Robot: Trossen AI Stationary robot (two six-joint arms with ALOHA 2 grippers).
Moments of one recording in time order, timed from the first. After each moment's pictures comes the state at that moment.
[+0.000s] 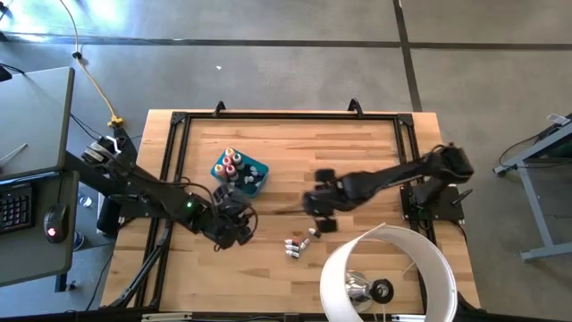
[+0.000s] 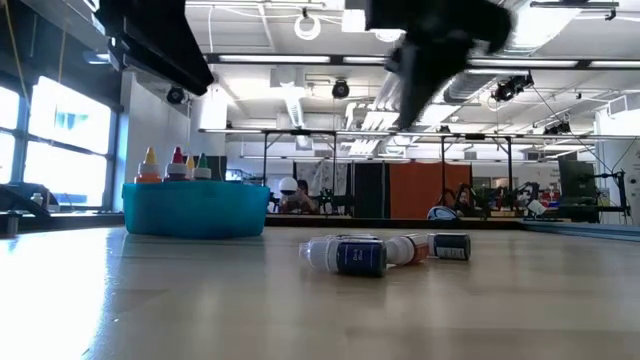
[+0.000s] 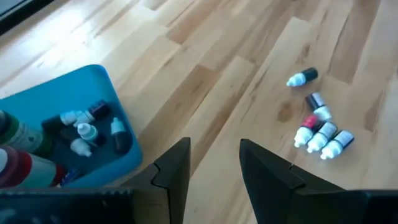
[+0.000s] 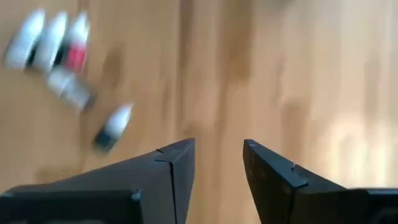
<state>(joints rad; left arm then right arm) -0.53 1.36 0.99 -0.63 -0.72 -0.91 0.22 1.70 1.34 -0.88 0.25 0.13</state>
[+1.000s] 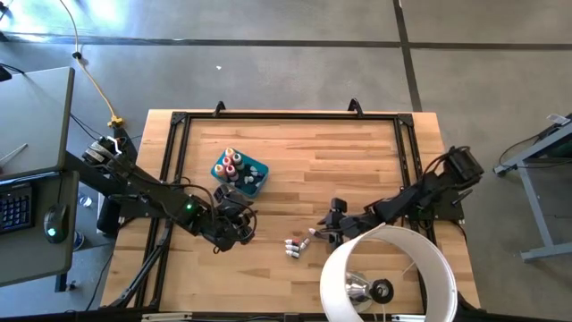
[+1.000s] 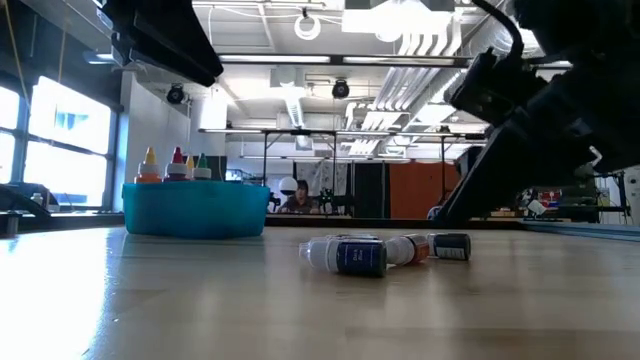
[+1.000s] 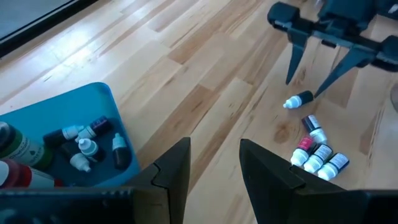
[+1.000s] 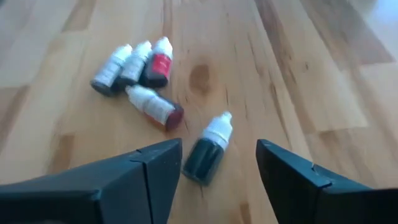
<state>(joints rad) -0.54 1.36 0.99 -0.58 -0.80 -0.91 0.41 1.65 0.52 0.45 0.29 0.42</state>
